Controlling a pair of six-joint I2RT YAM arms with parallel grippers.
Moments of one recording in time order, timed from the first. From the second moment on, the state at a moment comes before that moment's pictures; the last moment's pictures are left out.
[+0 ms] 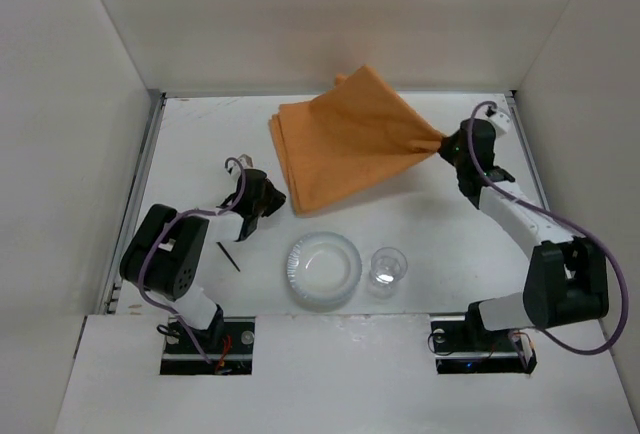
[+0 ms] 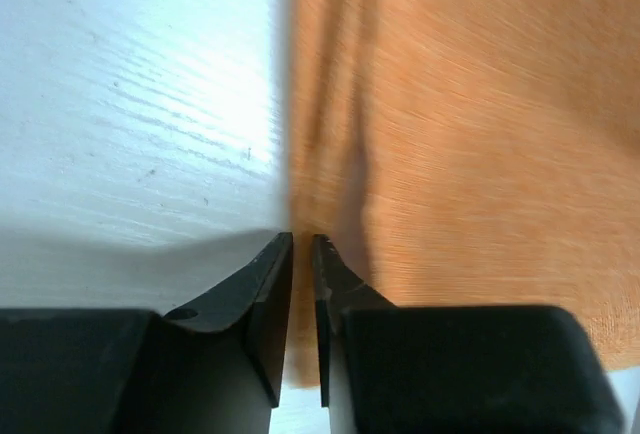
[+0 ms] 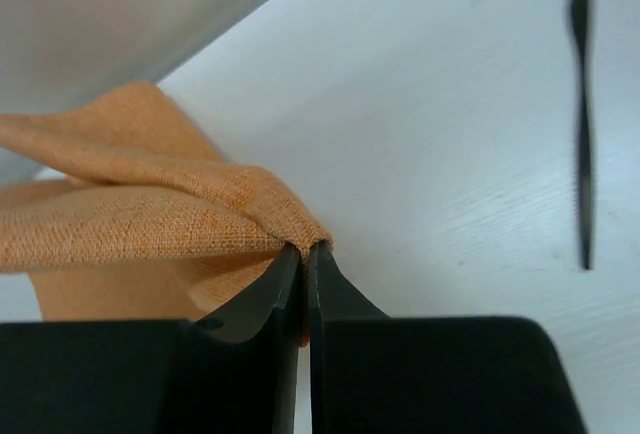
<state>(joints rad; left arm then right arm) -0.36 1.60 0.58 0.37 -0.08 -0.91 0.23 1.42 0.99 0.03 0.32 0.62</state>
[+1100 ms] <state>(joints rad) -0.50 1.83 0.99 0.14 -0.09 -0.74 0.35 1.56 0.90 0.03 0.66 0.50</state>
